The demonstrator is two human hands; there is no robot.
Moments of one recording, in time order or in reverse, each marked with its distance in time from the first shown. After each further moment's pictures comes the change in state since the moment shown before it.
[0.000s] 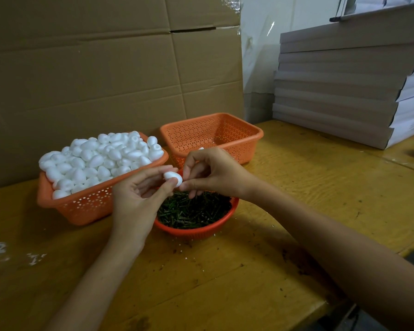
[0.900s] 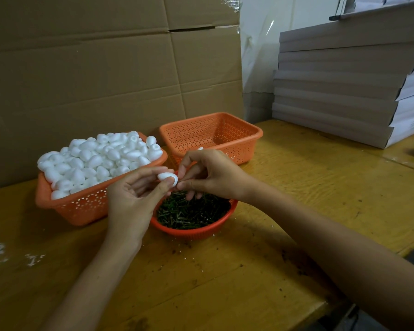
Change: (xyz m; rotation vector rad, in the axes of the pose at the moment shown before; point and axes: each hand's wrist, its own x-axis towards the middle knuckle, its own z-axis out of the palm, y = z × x) left_hand 0.001 0.003 -0.001 -0.042 0.034 -0.026; right_hand 0.000 0.000 0.004 -0.037 -0.015 -0.002
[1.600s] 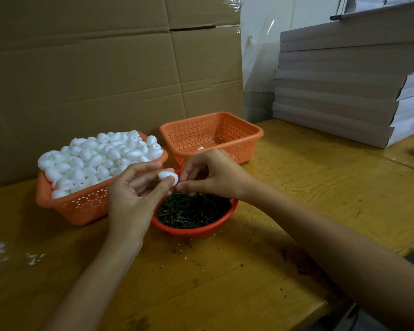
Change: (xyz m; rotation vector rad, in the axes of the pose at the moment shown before) left_hand -0.002 0.003 0.003 -0.044 0.025 -0.007; right_hand 0.000 -0.003 -0.002 -0.201 0.048 -0.035
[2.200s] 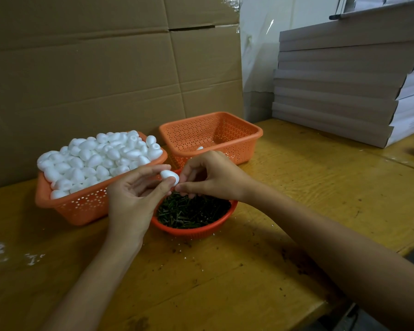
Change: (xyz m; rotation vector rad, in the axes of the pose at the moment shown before) left_hand 0.000 -0.002 -0.002 0.043 -0.027 0.026; right_hand -0.001 -0.002 0.001 -0.030 -0.032 -0.018
